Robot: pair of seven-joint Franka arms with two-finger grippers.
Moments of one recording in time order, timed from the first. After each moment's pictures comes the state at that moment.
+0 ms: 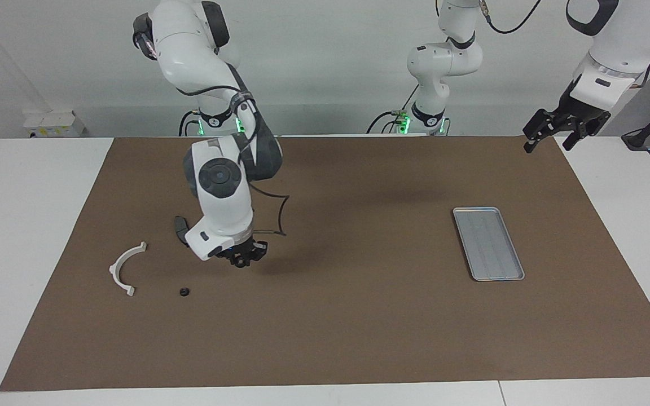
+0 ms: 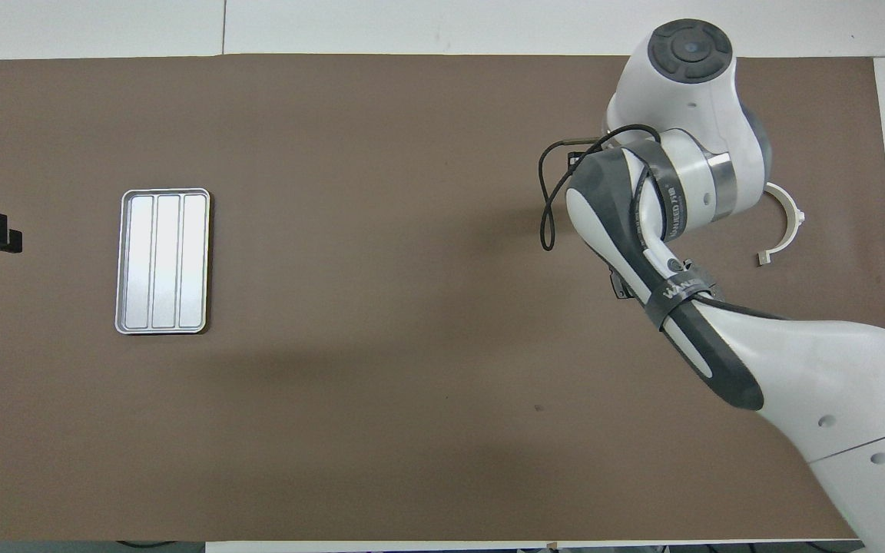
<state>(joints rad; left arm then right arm) 0.03 -0.05 0.00 -1.60 -0.02 1.58 0.02 0.14 0.56 0.10 -1.40 -0.14 1.91 0.32</state>
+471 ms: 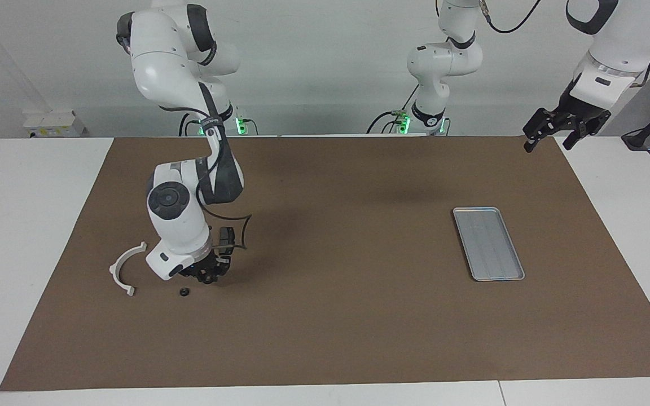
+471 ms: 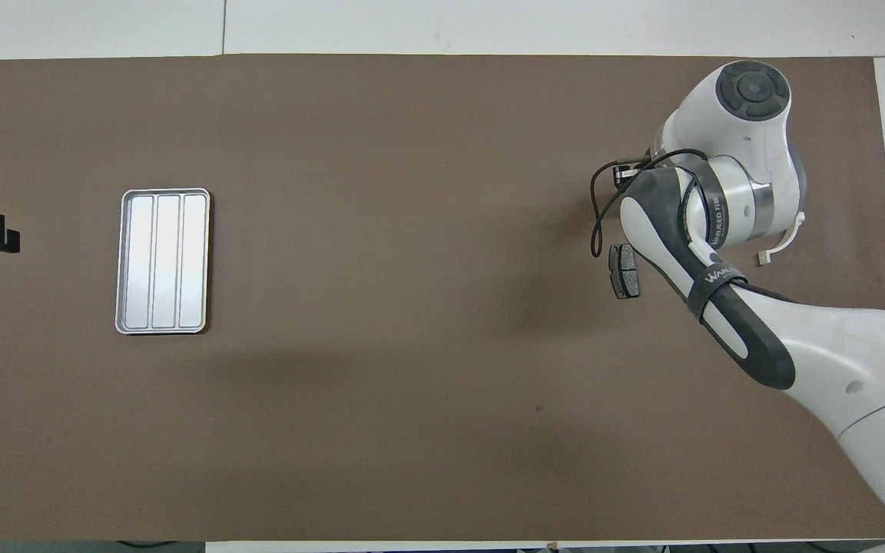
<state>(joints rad) 0.04 -0.05 0.00 -1.60 -0.02 1.58 0.02 0.03 0.56 0.11 -1.61 -0.14 2.16 0.18</state>
